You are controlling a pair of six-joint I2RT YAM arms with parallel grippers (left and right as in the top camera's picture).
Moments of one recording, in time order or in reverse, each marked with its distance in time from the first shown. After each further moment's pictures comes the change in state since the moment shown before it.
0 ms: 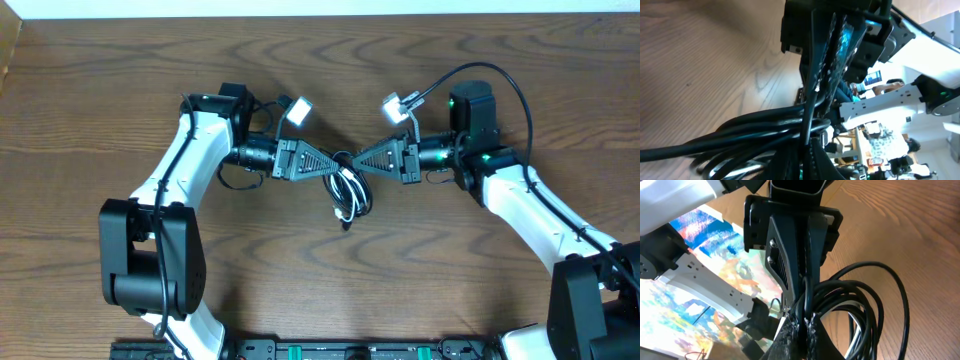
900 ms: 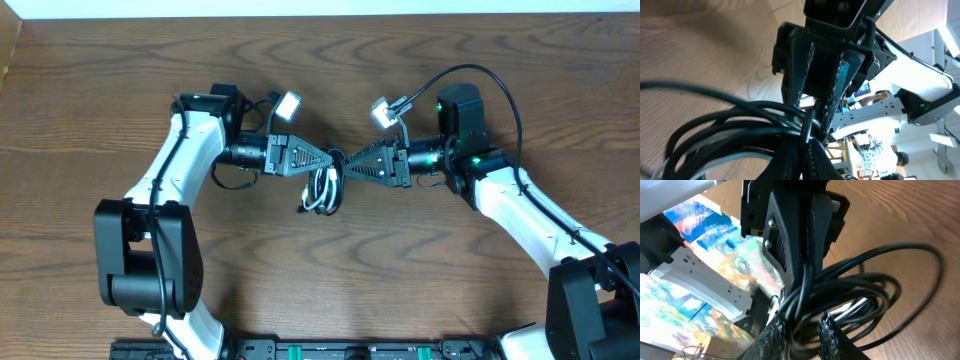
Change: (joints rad) left arm 0.029 0.000 0.000 -0.024 0.081 0.000; right arm 0.058 -0.001 0.000 0.006 0.035 -0.009
